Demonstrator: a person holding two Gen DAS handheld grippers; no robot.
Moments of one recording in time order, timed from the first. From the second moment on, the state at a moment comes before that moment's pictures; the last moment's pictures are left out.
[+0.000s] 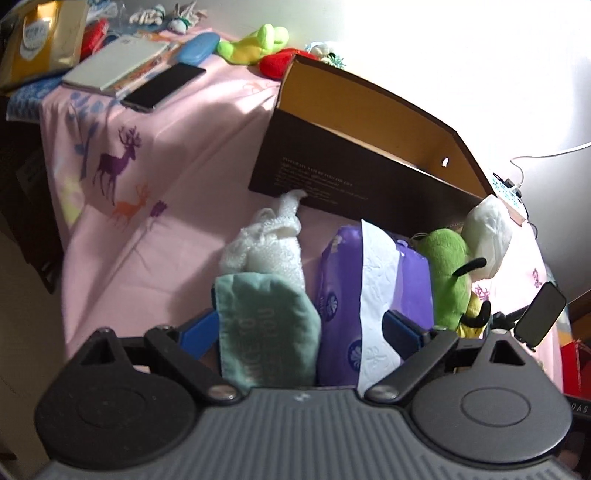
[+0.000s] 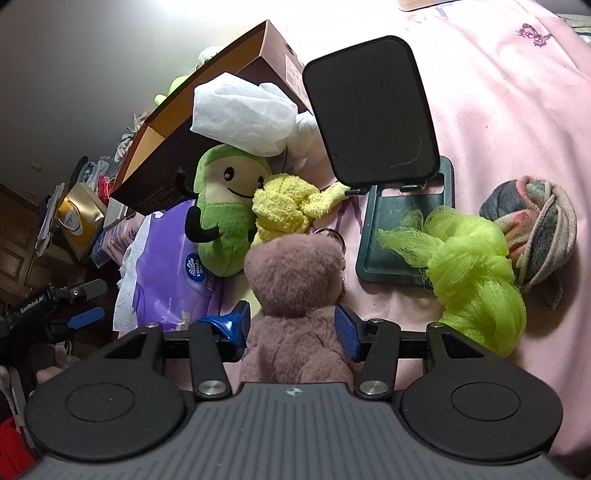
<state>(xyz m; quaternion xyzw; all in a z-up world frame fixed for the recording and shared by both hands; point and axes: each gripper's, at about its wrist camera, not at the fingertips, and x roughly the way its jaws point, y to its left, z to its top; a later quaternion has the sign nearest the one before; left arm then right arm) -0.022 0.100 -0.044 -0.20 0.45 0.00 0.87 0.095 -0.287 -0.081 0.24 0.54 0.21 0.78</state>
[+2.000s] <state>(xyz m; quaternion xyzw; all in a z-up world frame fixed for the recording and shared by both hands) 0.273 0.070 -0.027 -0.03 0.43 0.00 0.90 0.055 -0.312 -0.041 0.30 0.43 -0.01 0.85</state>
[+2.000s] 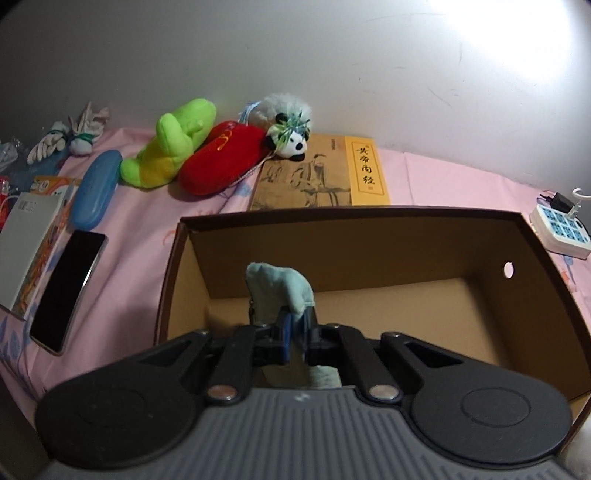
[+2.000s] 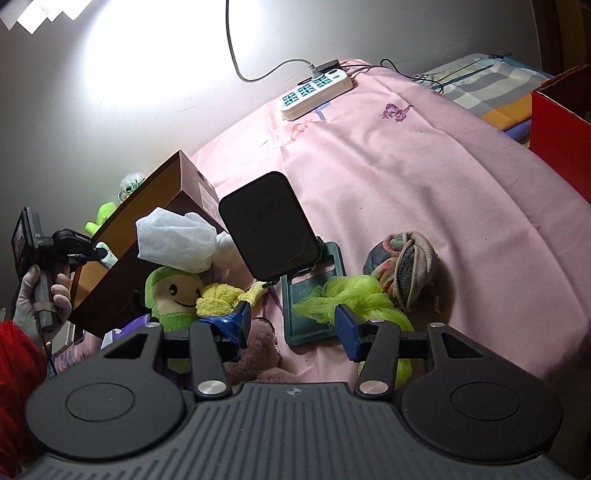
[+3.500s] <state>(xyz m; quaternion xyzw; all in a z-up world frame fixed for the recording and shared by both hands) 0.119 0.086 0.025 -0.01 0.42 0.02 0.91 0.191 -0.156 -0.031 -0.04 0.38 0.11 0.92</state>
